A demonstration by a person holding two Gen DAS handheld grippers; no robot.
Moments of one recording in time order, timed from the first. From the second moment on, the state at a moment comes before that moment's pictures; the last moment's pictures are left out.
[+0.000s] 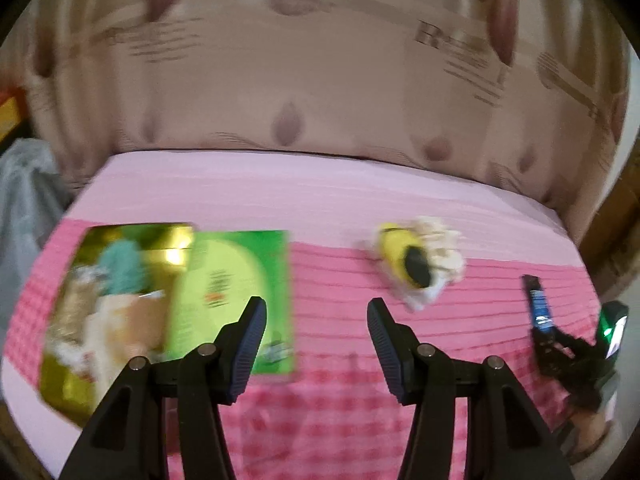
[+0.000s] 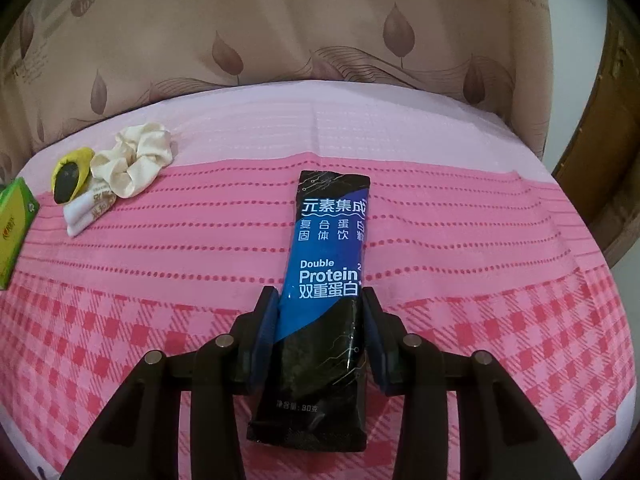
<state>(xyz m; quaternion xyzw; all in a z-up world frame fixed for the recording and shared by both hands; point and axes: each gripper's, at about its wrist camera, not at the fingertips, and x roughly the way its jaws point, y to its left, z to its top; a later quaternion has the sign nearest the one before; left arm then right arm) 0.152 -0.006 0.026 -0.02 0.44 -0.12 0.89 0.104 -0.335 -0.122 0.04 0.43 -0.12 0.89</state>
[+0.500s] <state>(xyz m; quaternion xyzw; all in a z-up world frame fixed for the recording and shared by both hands) 0.252 -0.097 -0.028 -0.09 0.53 -0.14 0.83 0.101 -0.345 -0.123 0.07 0.43 -0.11 0.89</state>
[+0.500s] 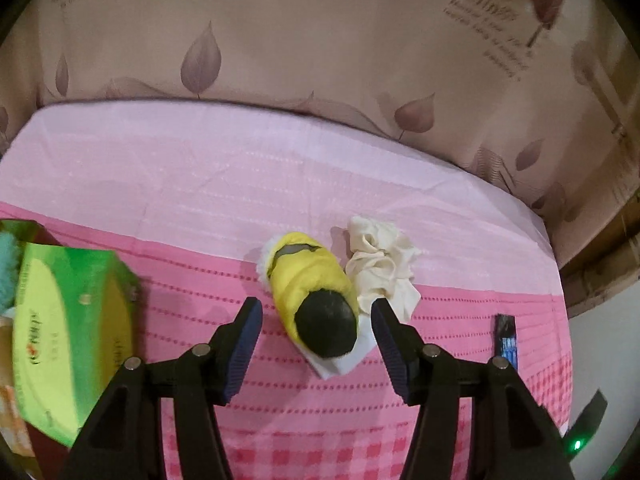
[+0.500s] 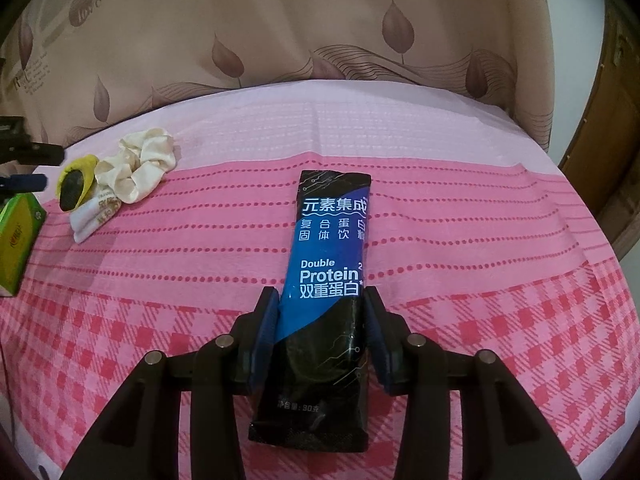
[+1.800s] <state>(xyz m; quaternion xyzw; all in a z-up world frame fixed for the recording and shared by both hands) 0.175 -0.076 0.001 0.01 0.49 -0.14 0.86 0.102 -0.345 -0.125 0.07 0.43 -0.10 0.90</state>
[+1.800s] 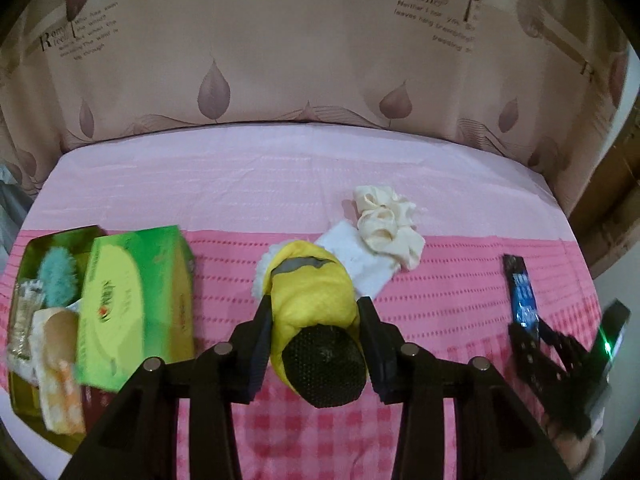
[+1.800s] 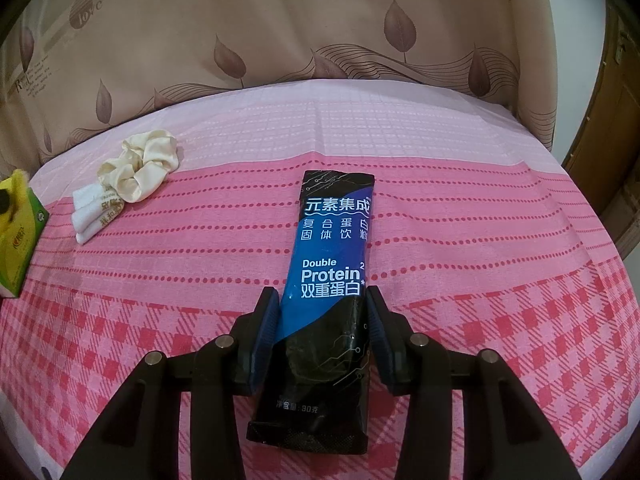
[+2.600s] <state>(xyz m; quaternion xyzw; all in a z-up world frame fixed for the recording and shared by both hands) 0.152 0.069 0.047 0.02 0.45 -0.04 0.89 0.101 -0.345 -0.125 0.07 0.43 -0.10 0.90</state>
